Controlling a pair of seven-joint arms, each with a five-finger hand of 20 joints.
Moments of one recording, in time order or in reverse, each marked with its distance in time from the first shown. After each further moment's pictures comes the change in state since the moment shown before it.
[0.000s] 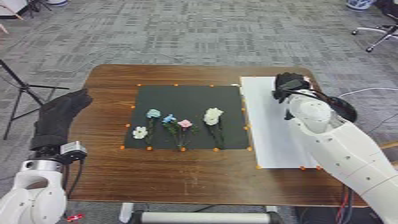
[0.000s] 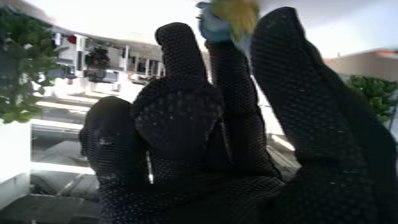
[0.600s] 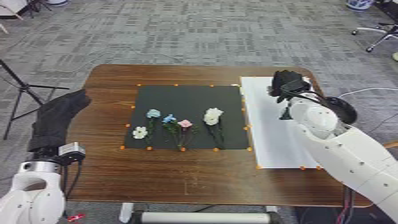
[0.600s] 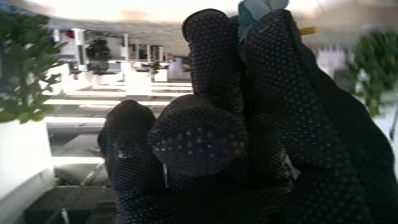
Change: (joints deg) left arm 0.8 -0.2 -0.7 -0.5 0.0 0.0 0.0; right arm -0.3 6.9 -5.8 -8.6 12.3 11.6 0.9
